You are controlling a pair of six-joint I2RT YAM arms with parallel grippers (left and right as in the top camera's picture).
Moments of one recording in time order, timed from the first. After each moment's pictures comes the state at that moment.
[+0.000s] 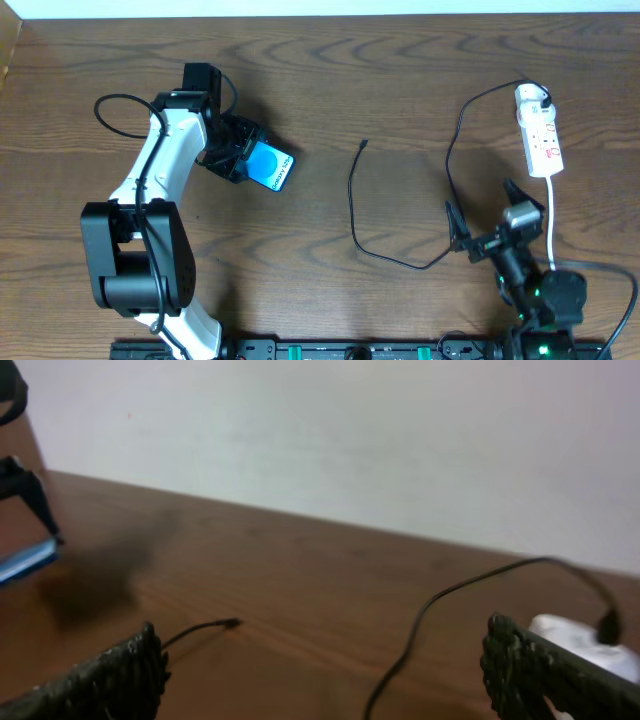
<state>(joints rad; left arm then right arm) -0.01 1.85 1.36 -0.94 0.32 -1.08 0.05 0.28 0.09 0.16 -0.32 -0.01</state>
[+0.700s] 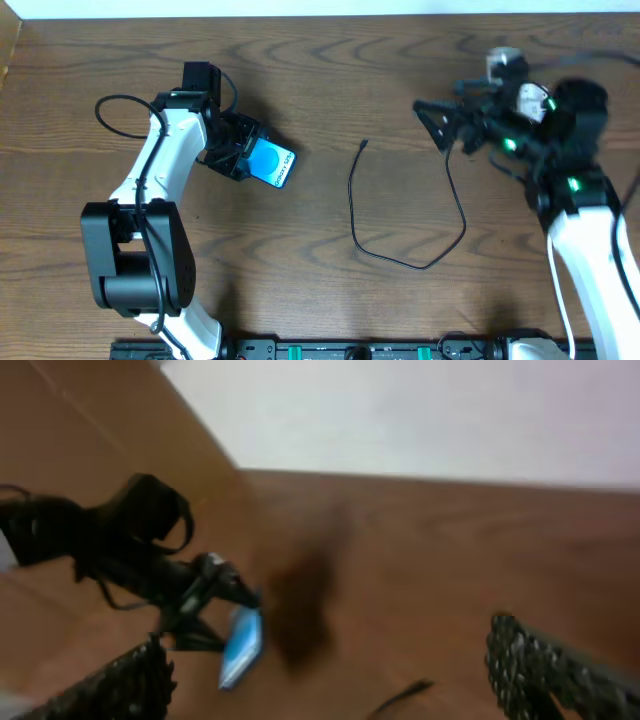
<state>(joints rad) -0.01 1.85 1.36 -0.91 0.34 -1.12 0.07 1.29 1.03 -0.10 -0.78 0.27</state>
